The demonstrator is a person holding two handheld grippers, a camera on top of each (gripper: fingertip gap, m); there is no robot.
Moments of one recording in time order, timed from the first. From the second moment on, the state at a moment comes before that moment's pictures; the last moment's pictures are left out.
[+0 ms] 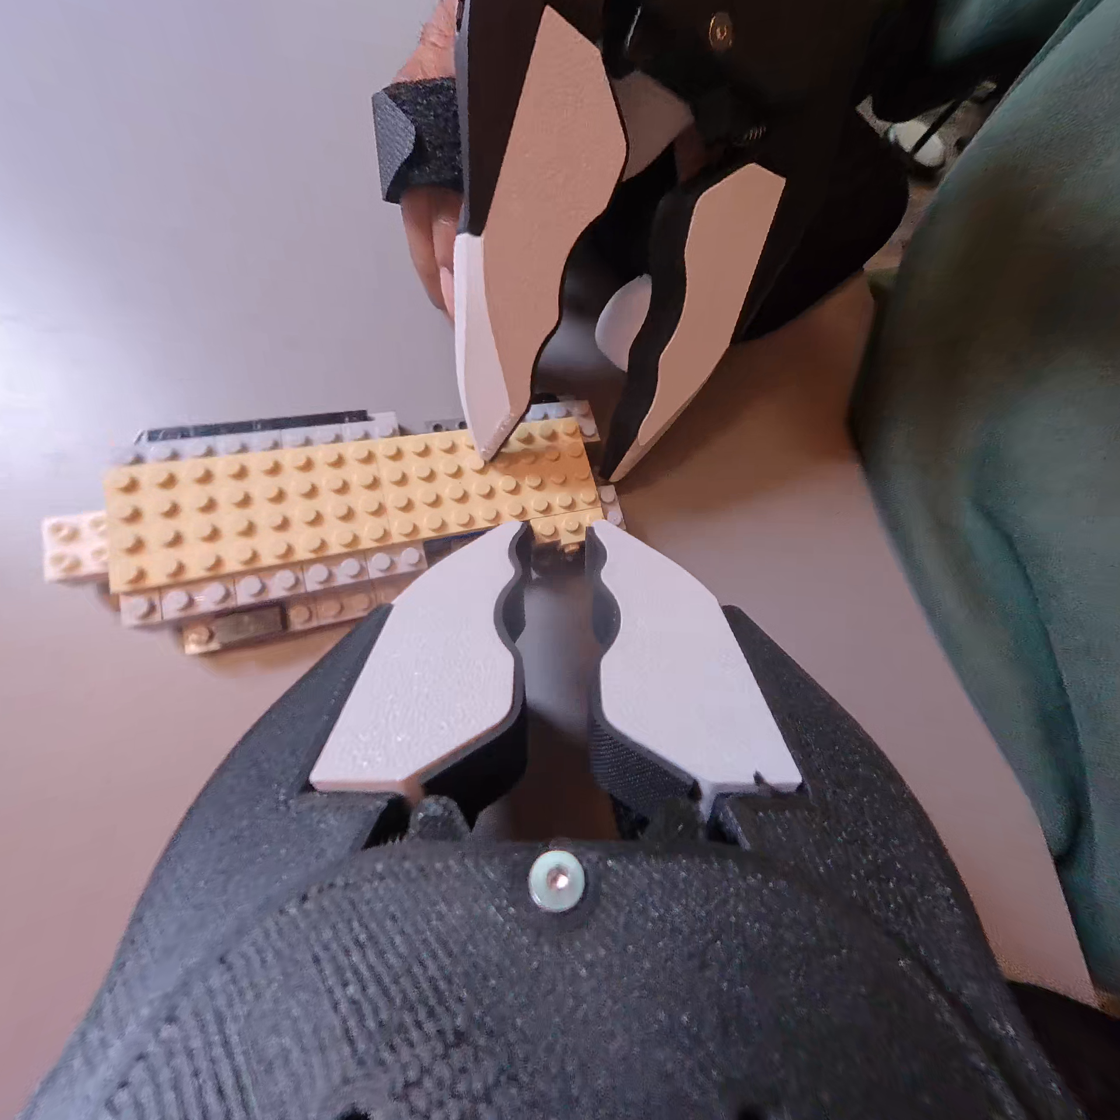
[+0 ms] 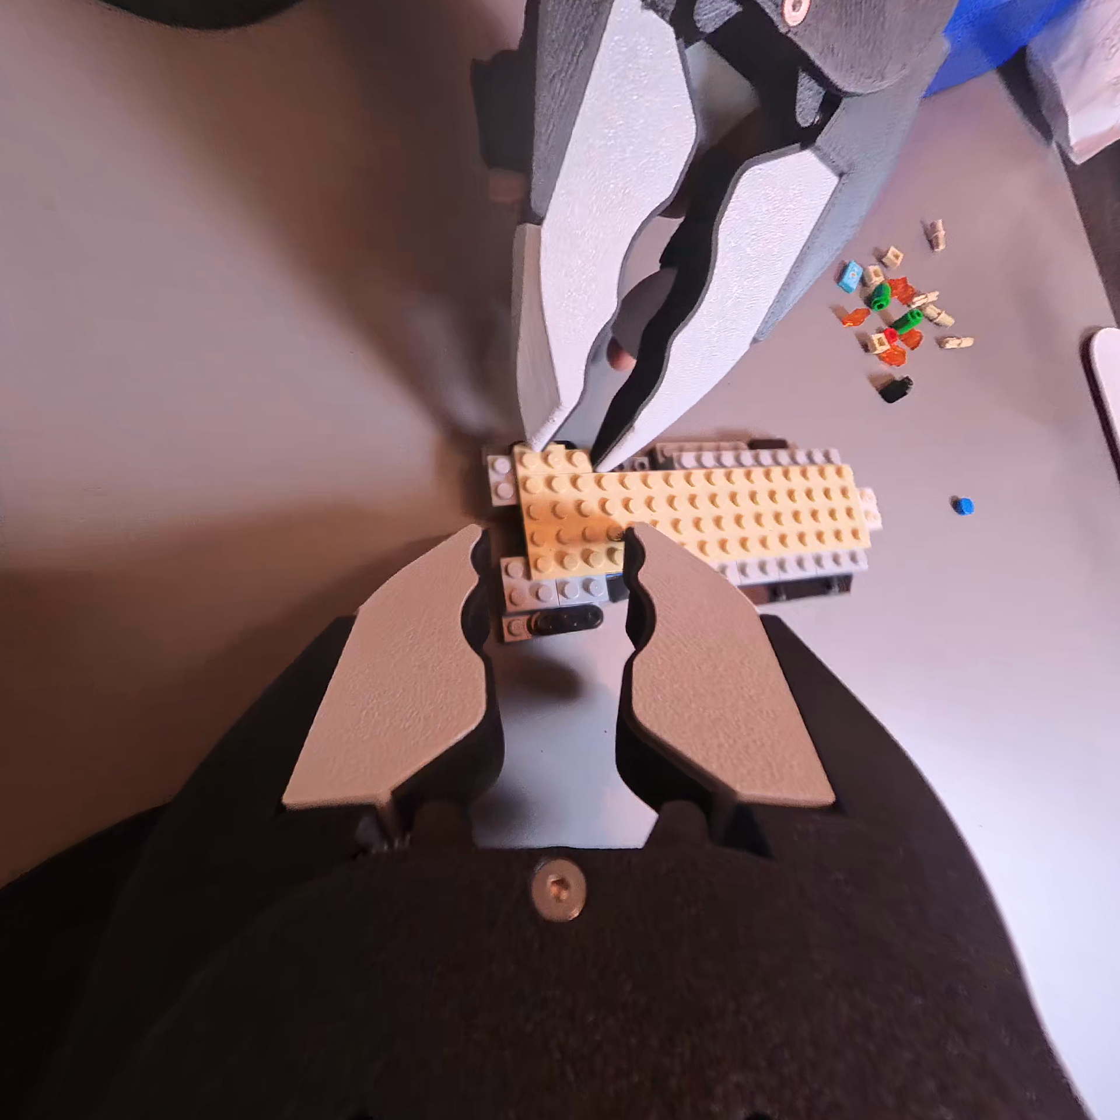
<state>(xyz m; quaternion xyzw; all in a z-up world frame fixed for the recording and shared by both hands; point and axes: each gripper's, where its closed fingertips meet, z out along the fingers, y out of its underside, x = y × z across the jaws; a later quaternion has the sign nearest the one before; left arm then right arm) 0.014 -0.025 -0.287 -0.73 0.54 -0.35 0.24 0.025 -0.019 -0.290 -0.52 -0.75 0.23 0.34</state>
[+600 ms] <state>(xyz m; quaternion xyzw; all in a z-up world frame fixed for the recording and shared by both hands) 0.016 -0.021 -0.287 -0.82 0.35 -0.42 0.16 0.022 -0.019 -0.290 -0.52 -0.73 0.23 0.36</state>
